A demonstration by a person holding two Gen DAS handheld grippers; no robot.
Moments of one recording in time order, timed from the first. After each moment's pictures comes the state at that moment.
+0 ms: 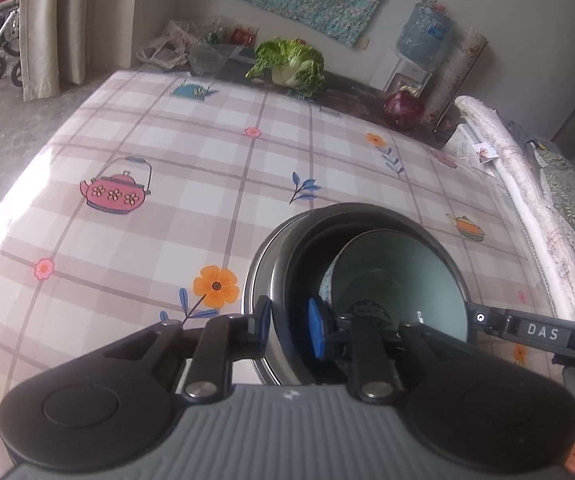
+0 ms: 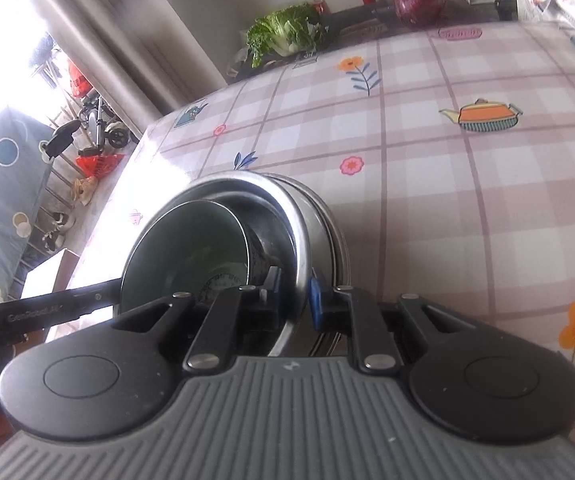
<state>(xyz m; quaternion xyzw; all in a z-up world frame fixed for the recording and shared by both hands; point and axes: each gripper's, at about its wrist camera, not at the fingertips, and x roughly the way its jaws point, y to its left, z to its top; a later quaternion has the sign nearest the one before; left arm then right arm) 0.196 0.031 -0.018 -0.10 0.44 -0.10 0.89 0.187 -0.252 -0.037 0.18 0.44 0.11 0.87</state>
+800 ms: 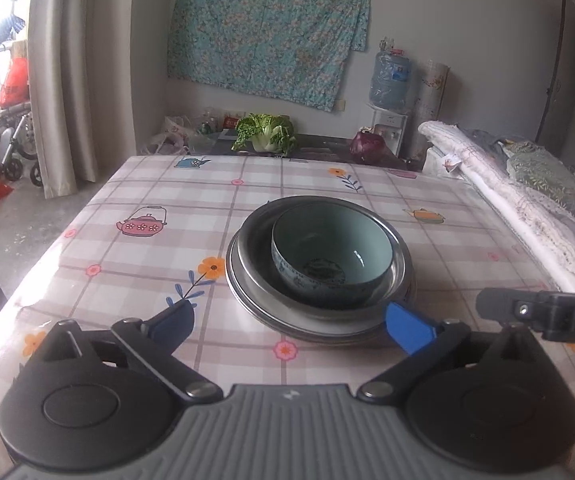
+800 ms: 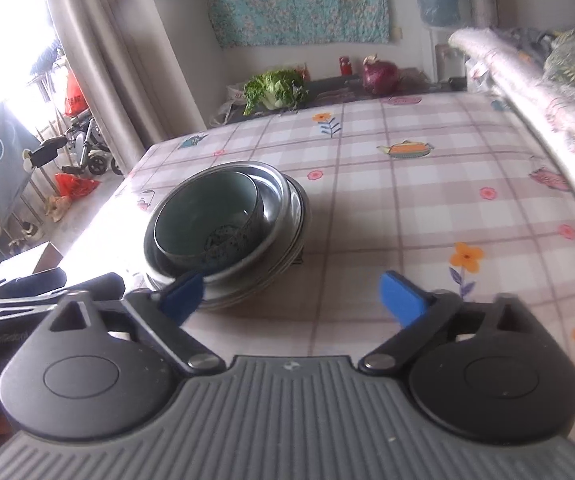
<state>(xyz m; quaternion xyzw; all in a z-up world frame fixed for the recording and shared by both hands) 0.054 -0.014 0.000 0.00 0.32 -0.08 0.94 0.019 -0.259 0.007 0.11 0.34 0.06 0.93</state>
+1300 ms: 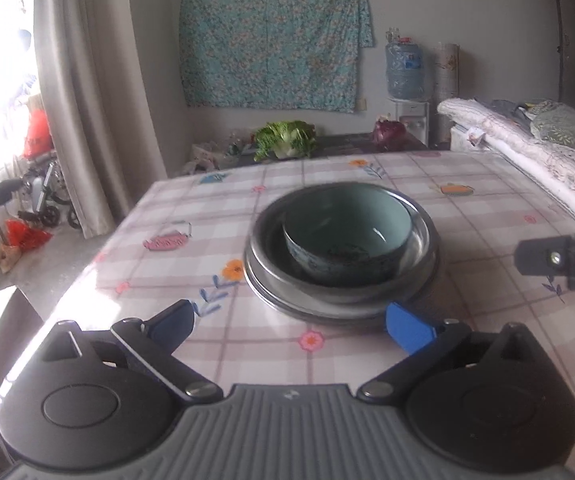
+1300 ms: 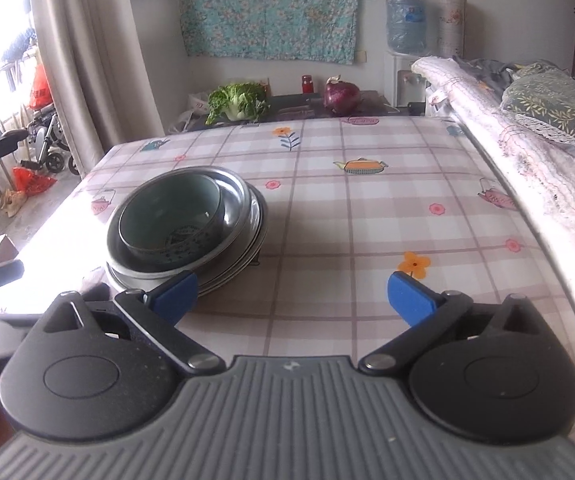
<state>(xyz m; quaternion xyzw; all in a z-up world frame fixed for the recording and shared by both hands) 0.045 -0.041 -0.027 0.08 0.30 -0.03 0.95 0.008 -0.250 0.010 0.06 0.34 -0.01 0.94</state>
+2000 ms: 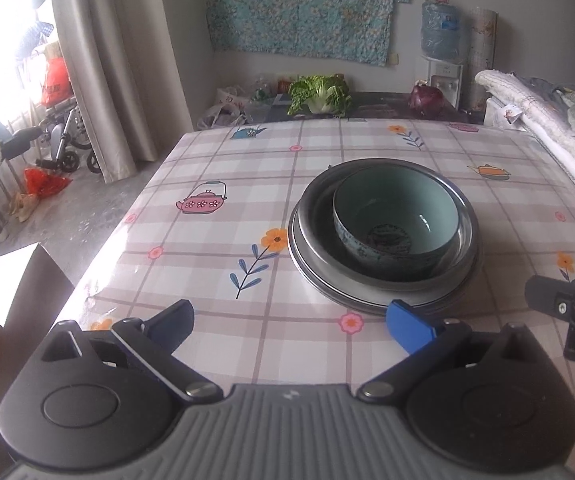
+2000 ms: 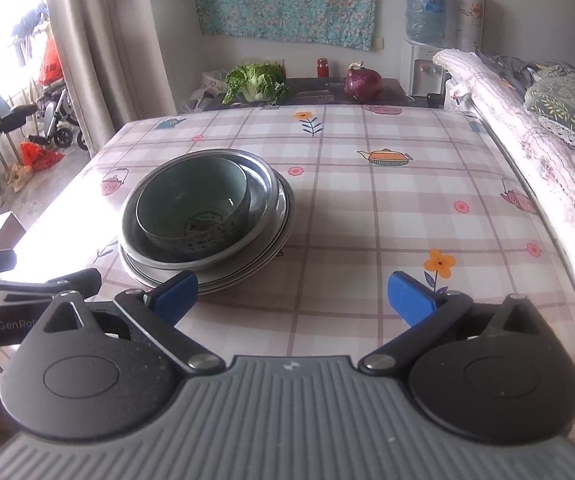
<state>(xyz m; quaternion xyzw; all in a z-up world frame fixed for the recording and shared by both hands) 0.071 -0.015 0.004 0.06 0.39 0.01 0.92 0.027 -0.224 0.012 0.04 0.36 0.01 0.93</state>
